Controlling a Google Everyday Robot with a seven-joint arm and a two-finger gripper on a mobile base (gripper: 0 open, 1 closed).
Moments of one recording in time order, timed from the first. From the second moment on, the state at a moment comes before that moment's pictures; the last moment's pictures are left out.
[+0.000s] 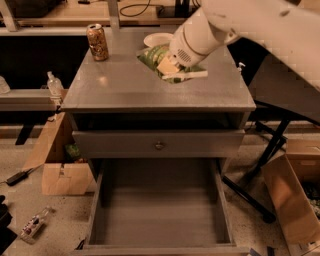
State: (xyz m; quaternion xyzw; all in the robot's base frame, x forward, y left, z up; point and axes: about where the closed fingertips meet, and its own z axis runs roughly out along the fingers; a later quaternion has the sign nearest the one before) arm 0.666 -0.035 0.943 -0.51 0.77 0.02 0.39
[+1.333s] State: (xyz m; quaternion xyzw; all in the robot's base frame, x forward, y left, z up) arm 0.541 -0.157 0.957 -0.32 0.85 0.02 0.43
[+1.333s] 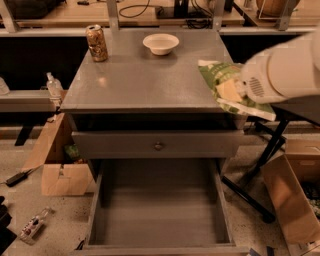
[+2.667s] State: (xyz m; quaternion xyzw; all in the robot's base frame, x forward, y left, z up) arm 0.516 -0.214 0.772 -0.18 0.90 0.20 0.35
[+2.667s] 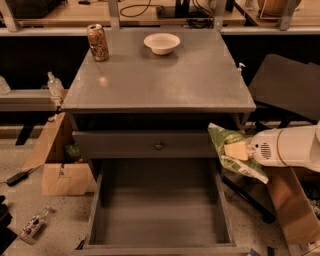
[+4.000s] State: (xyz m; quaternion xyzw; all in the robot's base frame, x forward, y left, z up) arm 0.552 -0.182 0.493 -0.15 0.88 0.34 0.29
